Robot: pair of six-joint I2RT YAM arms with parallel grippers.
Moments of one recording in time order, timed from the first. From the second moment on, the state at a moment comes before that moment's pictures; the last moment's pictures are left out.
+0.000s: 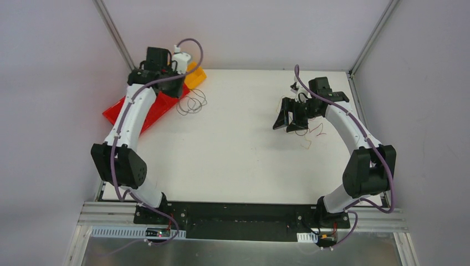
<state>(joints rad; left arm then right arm) -0.18 1.61 1.61 -0.86 0.16 0.29 0.18 1.57 1.31 -0.89 -0.61 0.14</state>
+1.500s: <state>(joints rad) 0.02 1.77 1.88 -0.91 0.26 0.28 -0.04 1.98 1.68 -0.93 -0.13 -0.05</state>
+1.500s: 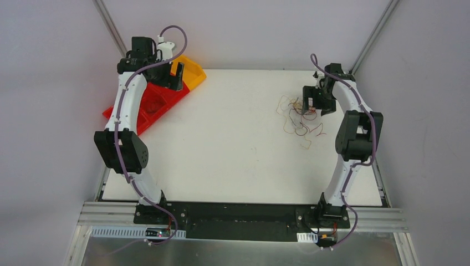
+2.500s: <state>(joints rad) -0.31 1.48 1.14 -0.62 0.78 0.42 0.36 1.76 1.40 -0.96 -0.77 -0.22</state>
